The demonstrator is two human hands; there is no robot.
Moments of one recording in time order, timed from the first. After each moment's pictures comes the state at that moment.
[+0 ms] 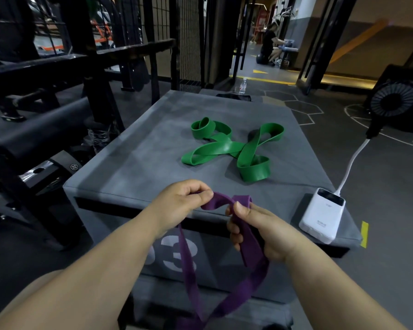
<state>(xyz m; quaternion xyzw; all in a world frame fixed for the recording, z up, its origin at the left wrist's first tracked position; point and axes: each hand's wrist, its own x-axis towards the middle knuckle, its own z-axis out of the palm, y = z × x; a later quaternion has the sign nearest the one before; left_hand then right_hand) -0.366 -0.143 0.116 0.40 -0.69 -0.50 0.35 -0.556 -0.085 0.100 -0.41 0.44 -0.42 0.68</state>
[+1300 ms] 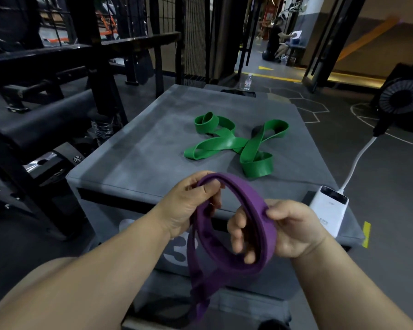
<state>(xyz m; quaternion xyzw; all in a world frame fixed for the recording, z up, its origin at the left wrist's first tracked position) -0.383 -0.134 0.107 0.21 -0.52 -0.71 0.42 -0.575 -0.083 0.124 -0.43 0.13 -0.28 0.84</state>
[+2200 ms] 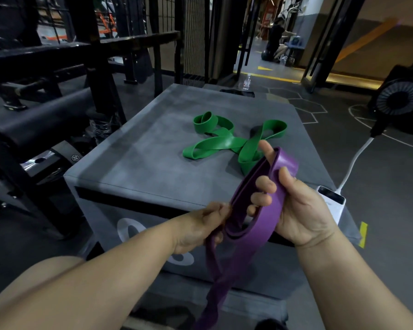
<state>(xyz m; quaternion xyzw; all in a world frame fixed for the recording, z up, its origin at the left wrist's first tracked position) -0.396 -0.118 0.081 0.32 -0.59 -0.71 0.21 -0.592 -0.094 0.118 -0.34 0.03 -0.48 0.81</state>
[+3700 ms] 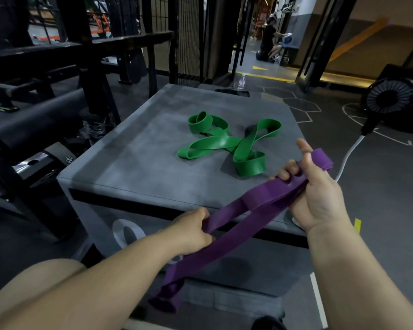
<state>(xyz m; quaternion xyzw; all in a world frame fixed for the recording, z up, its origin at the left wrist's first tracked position) -0.394 -0.125 0.064 0.53 -0.76 -0.37 0.09 -0.603 -0.093 0.146 -0.28 0.33 -0.75 0.50</state>
